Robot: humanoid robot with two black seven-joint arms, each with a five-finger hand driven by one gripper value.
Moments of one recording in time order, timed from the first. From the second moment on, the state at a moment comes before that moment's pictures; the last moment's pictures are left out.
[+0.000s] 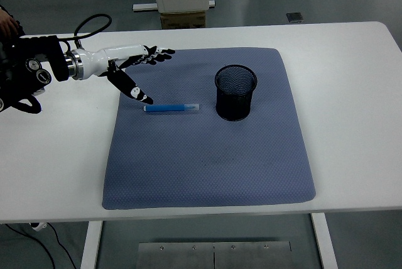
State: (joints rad) left arm -1.21 0.52 -0.06 -0.91 0.92 -0.35 -0.32; right arm 0.00 0.00 0.39 0.20 -0.12 0.07 0.06
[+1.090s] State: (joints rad) left arm -1.39 0.33 0.25 -0.85 0.91 -0.31 -0.23; right arm 0.00 0.00 0.39 0.20 -0.12 0.07 0.06
